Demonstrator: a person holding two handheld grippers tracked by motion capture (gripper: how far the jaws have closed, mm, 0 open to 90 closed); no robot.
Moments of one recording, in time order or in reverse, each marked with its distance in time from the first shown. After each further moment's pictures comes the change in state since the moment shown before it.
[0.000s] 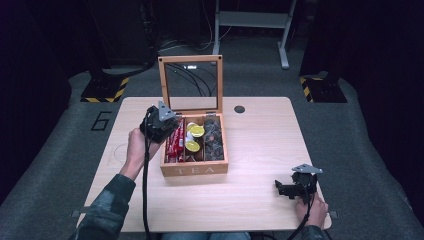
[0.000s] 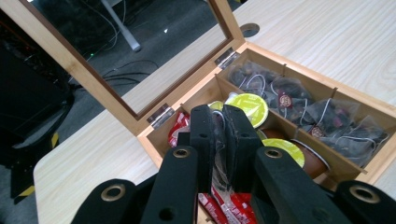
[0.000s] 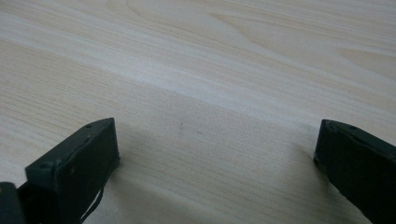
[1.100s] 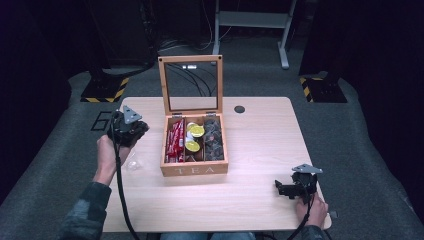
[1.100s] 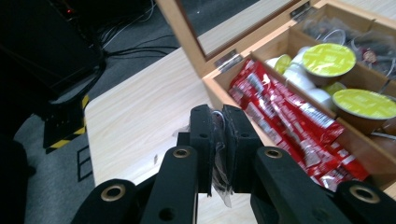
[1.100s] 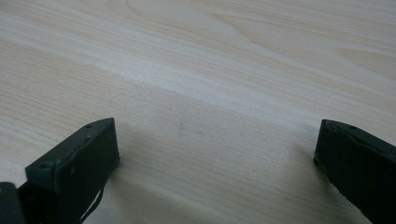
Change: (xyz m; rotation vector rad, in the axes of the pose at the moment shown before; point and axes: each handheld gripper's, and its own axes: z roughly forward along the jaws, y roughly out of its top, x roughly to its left) left arm 0.058 -0.062 -0.026 0.054 0.124 -0.115; right arm 0.000 0.000 0.000 0.000 0.000 0.004
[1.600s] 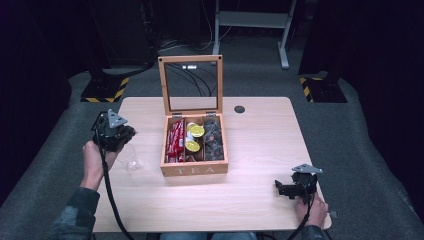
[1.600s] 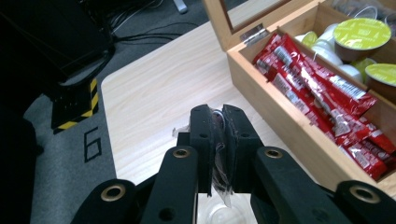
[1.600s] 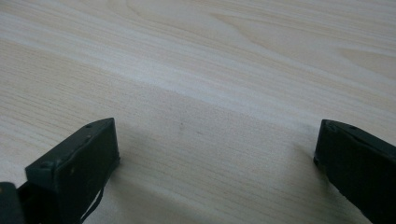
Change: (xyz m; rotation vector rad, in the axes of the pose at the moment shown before) left arm 0.021 -0.027 -0.010 0.024 0.032 -0.043; right arm 0.000 0.000 0.000 0.000 -0.003 0.001
